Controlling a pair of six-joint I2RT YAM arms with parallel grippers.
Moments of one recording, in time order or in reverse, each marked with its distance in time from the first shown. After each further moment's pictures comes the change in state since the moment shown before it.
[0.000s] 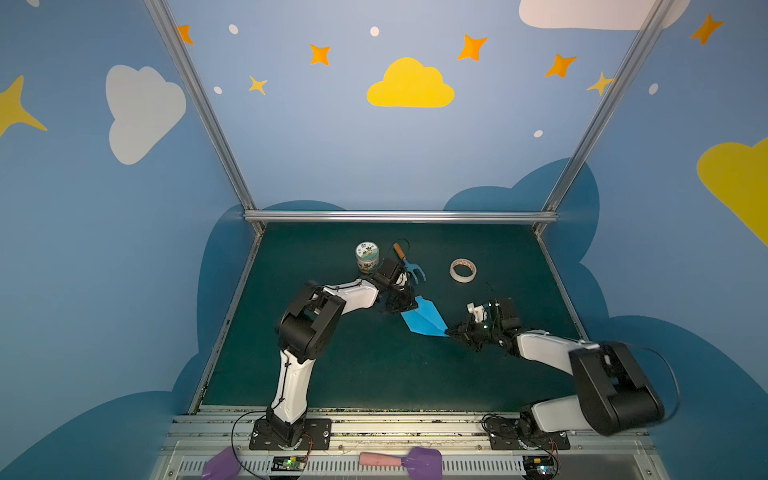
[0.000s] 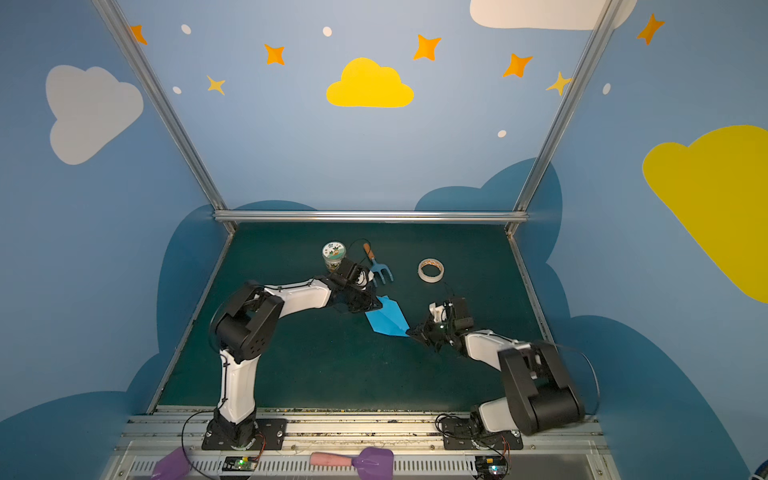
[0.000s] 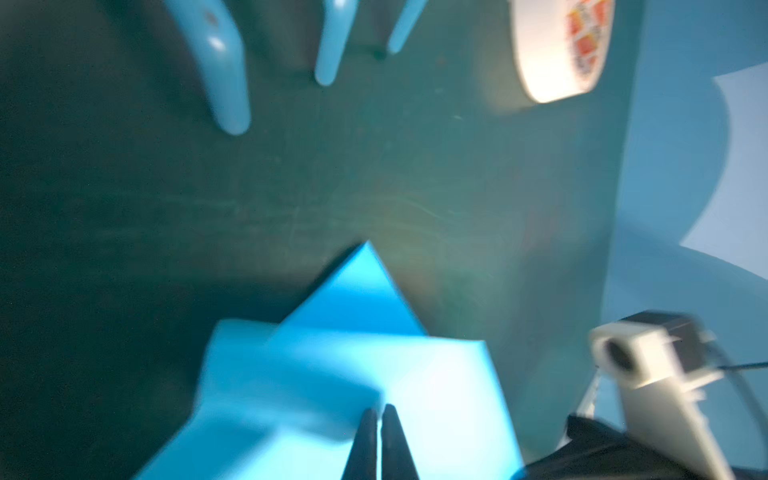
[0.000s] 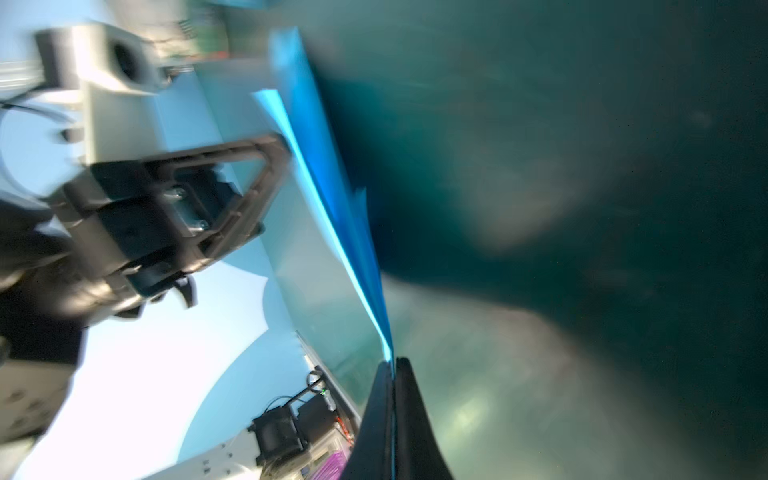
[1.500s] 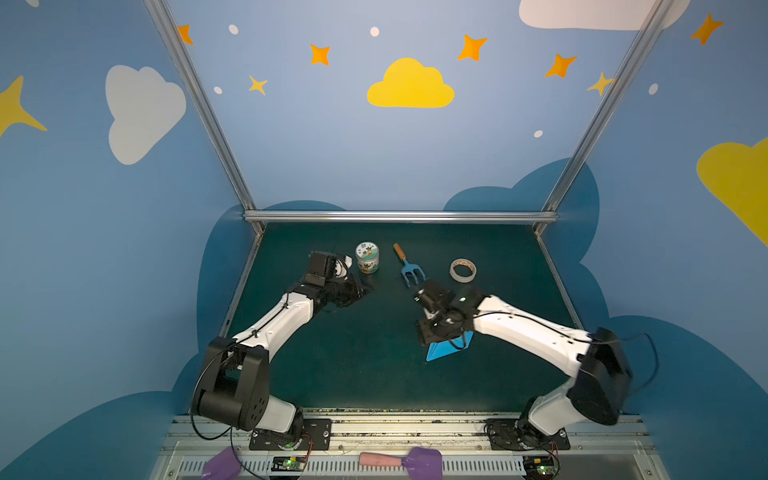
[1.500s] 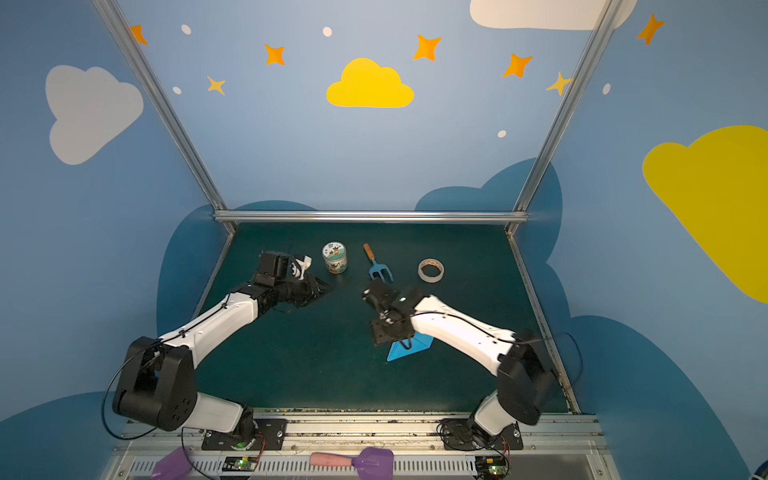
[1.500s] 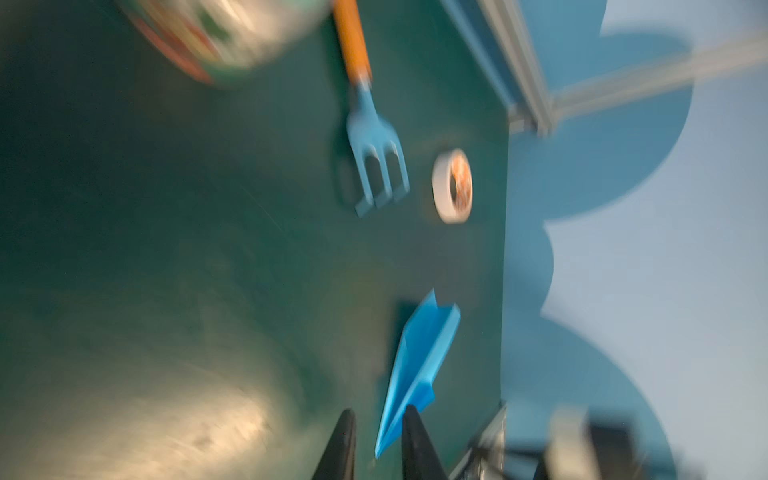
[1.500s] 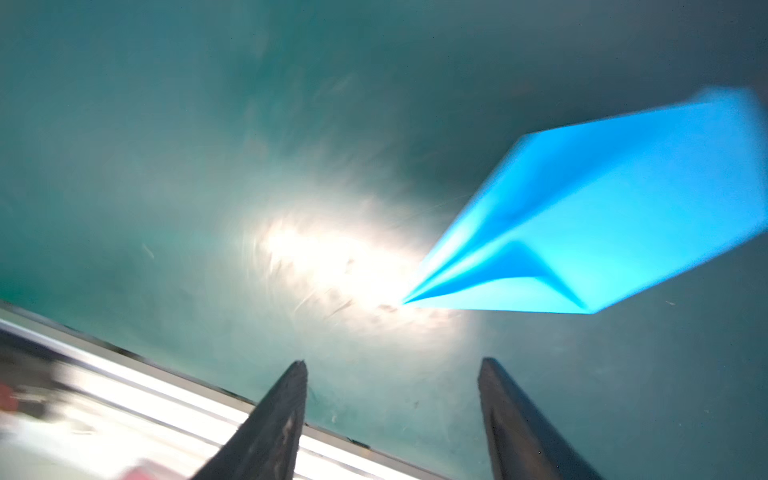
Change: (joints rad) left arm 0.222 -0.510 -0.319 -0.068 0.092 -0.017; right arm 0.495 0.154 0.612 -0.829 0.642 -0.343
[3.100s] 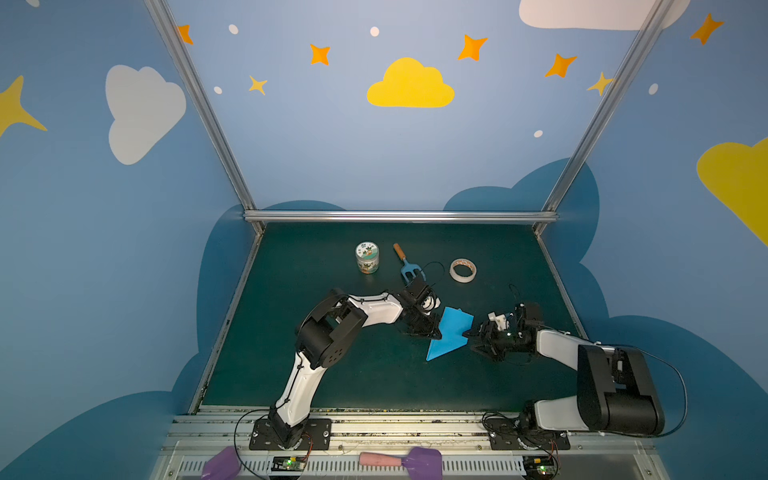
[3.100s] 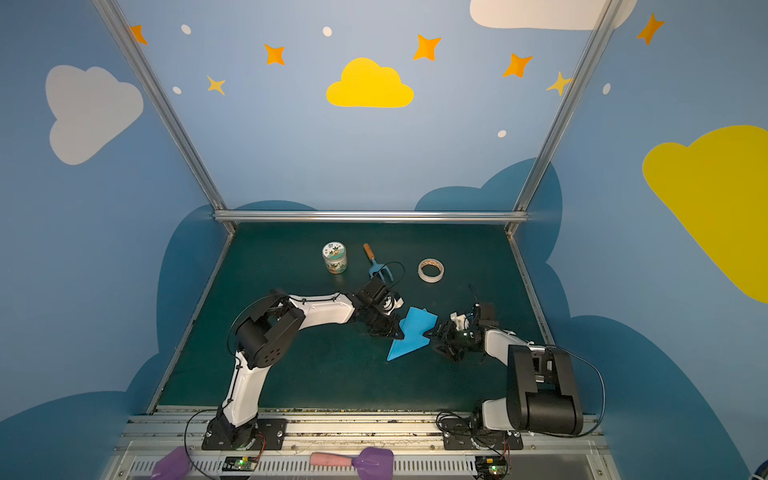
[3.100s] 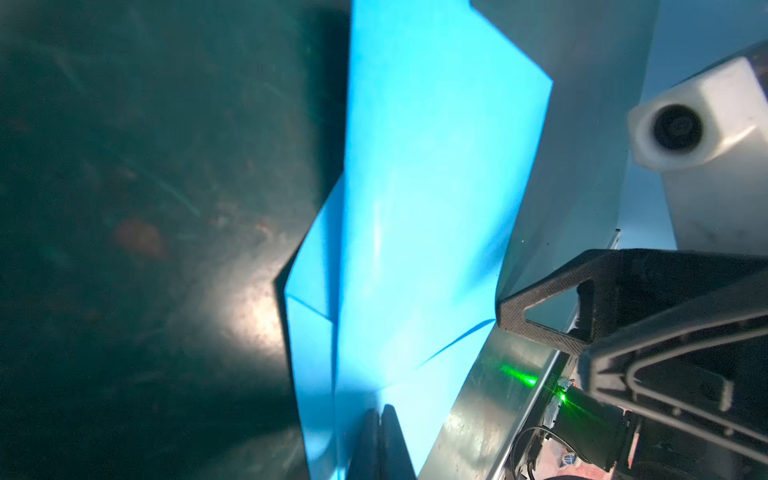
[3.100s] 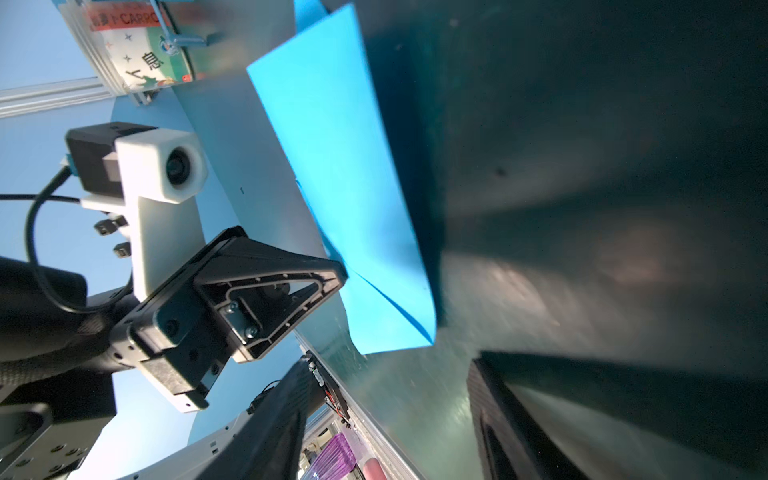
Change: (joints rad) left arm -0.446 0.669 0.396 0.002 0.013 0.112; right arm -0.786 -0.029 -0.682 0.670 -0.826 0.082
